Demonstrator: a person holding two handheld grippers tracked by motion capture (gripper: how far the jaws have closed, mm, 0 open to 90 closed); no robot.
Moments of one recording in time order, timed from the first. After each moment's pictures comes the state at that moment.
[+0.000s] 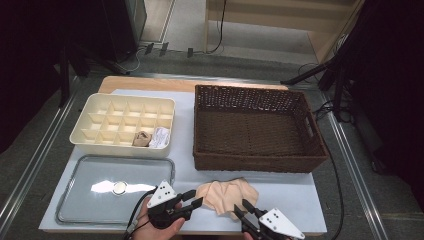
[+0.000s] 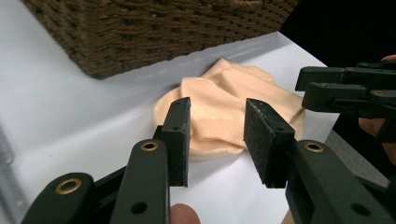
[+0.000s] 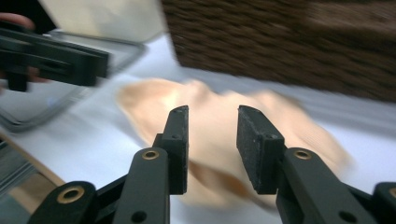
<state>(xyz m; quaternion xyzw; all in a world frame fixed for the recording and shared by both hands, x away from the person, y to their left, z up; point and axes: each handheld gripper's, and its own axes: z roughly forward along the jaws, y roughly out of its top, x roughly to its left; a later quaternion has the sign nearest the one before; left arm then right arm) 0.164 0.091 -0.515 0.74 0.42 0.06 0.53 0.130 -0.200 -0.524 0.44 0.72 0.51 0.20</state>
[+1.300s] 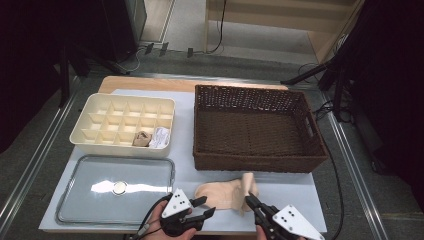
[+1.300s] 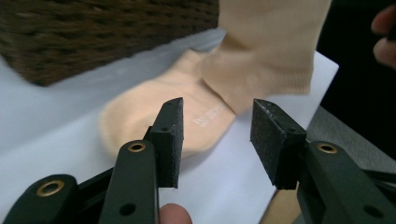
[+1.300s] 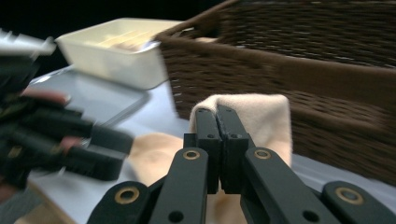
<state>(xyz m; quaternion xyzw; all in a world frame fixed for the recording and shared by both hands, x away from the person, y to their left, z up) 0.156 0.077 -0.516 0.76 0.38 0.07 0.53 0.132 -0.198 -0.475 0.38 0.71 0.54 0.23</state>
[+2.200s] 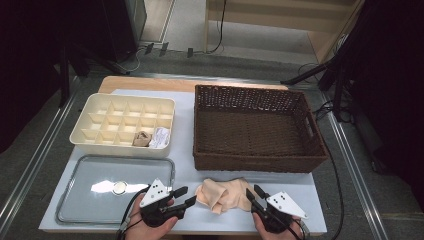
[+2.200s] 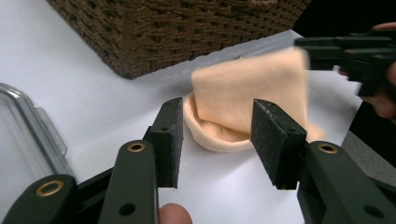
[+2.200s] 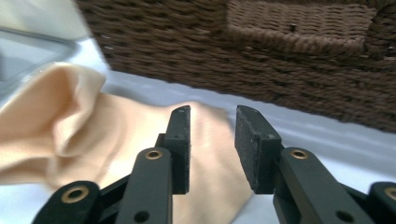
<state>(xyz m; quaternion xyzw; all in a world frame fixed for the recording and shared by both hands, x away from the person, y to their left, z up) 0.169 0.110 -0.519 0.74 0.42 0.08 0.52 0.167 -0.214 -0.522 0.46 0.71 0.47 0.24</state>
